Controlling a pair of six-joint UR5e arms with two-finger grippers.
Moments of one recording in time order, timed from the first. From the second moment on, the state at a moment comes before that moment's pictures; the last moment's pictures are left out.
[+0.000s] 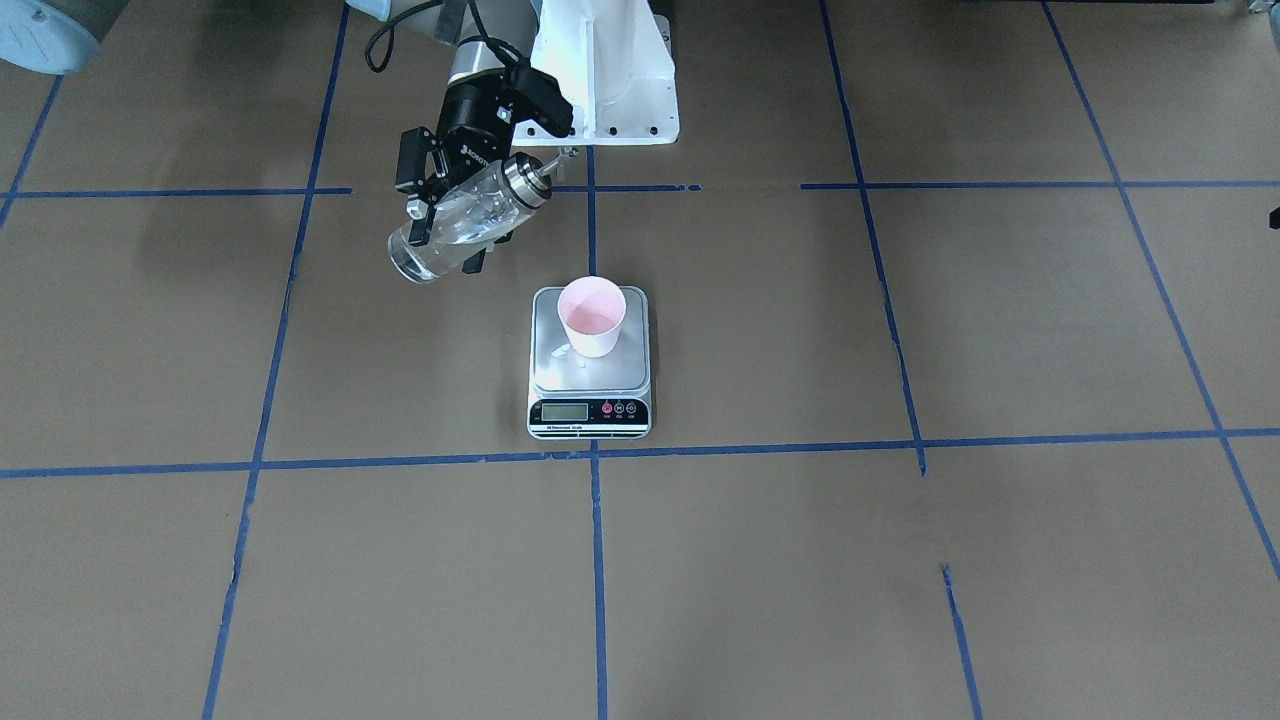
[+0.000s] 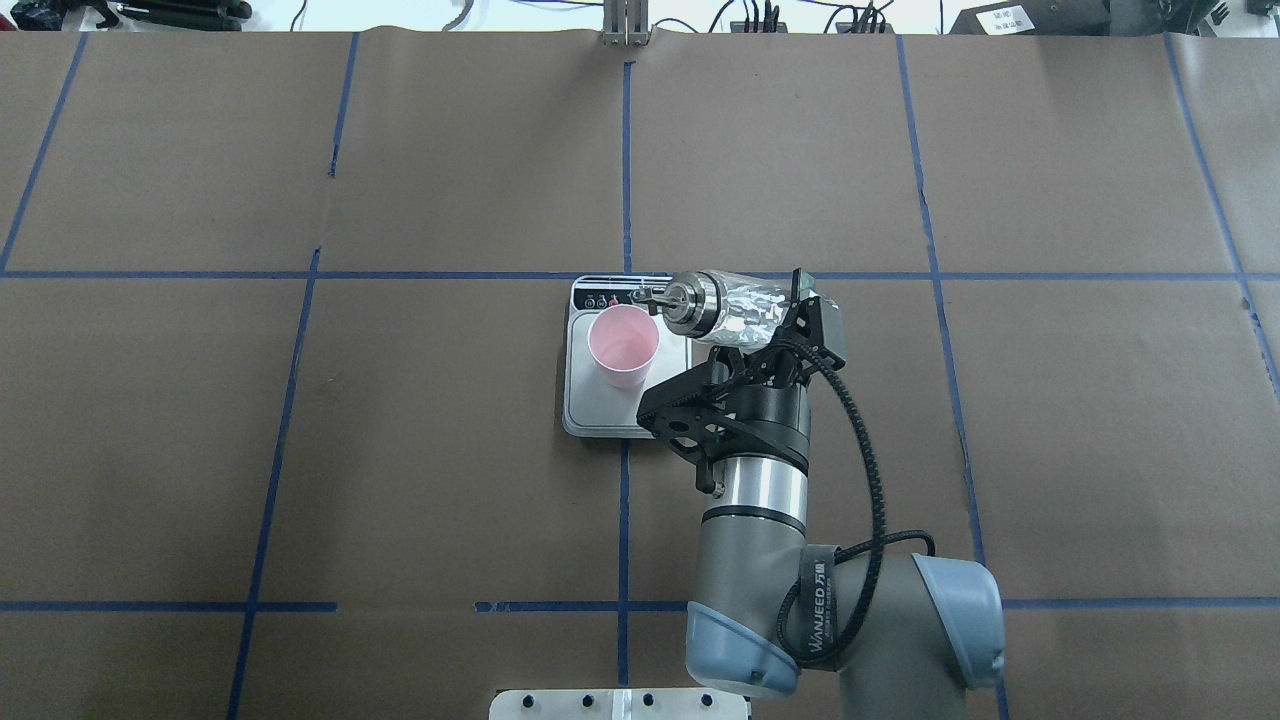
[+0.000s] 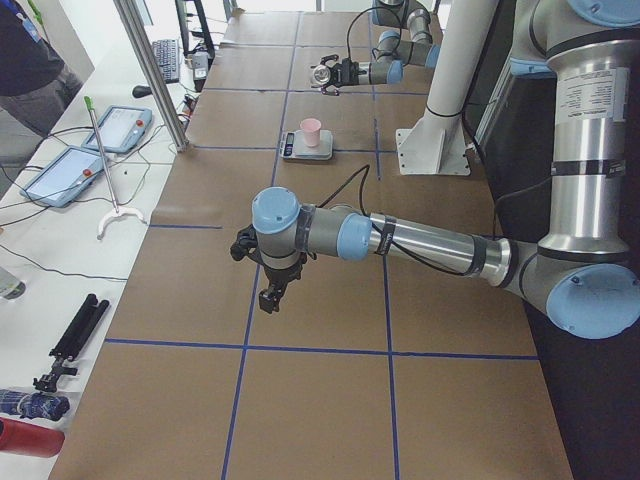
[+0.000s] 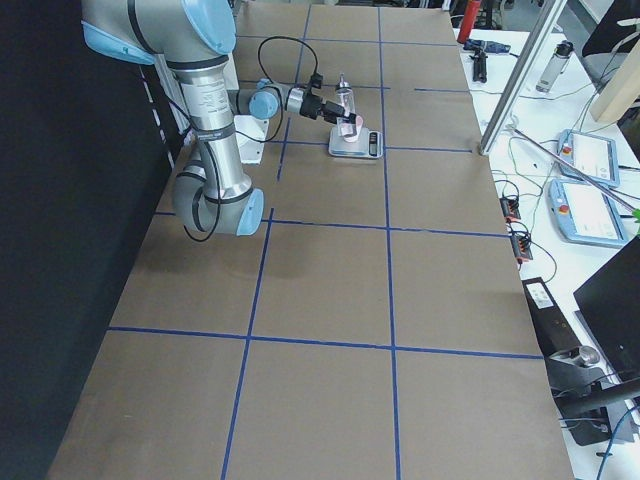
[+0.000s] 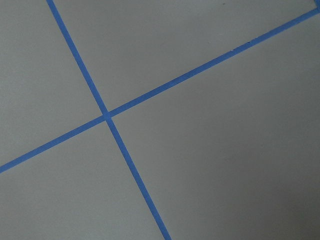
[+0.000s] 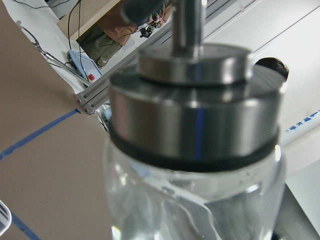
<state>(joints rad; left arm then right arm) -1.50 -1.51 -1.83 -1.52 -2.37 0.32 0.14 -1.08 1.98 -1.97 0.33 0.96</state>
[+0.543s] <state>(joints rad) -1.50 -1.51 -1.85 -1.52 -2.36 0.32 0.13 -1.15 2.10 -1.59 0.52 0.94</state>
